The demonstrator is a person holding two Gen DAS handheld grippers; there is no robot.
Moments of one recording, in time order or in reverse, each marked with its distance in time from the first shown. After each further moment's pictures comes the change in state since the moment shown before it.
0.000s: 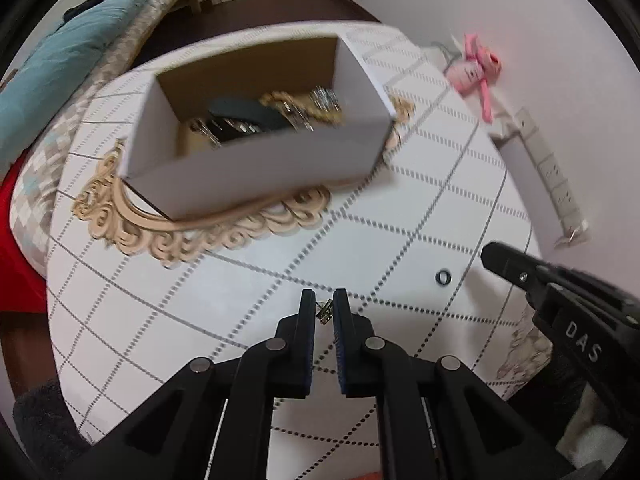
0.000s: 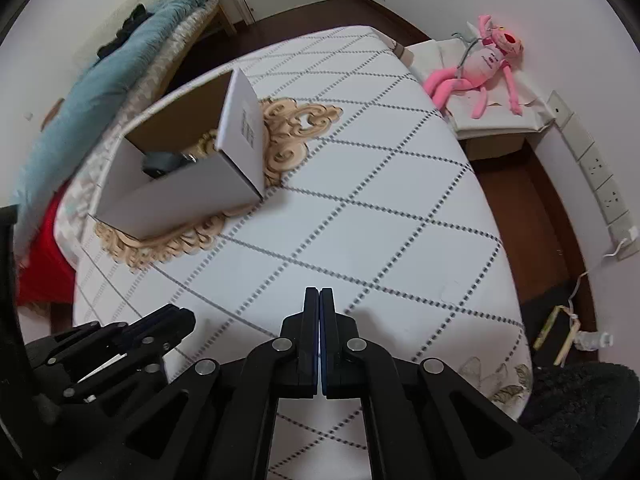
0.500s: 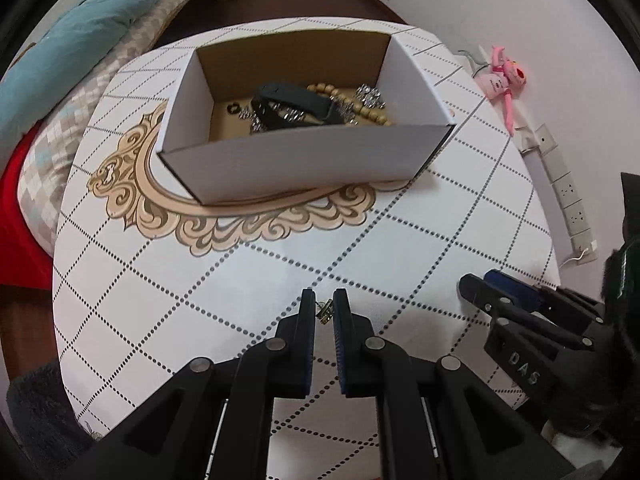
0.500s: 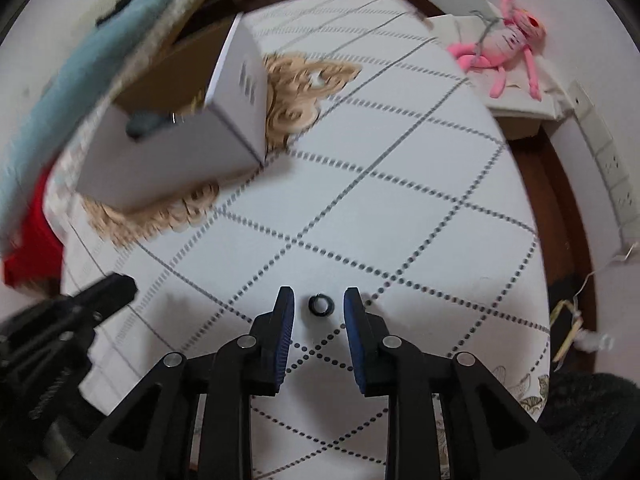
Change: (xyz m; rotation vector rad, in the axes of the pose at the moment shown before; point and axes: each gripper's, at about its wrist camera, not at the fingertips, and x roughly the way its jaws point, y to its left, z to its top) left arm 0.008 0.030 -0.015 -0.074 0.029 0.028; right arm 0.046 0.020 -0.006 -0.106 0.116 -0.072
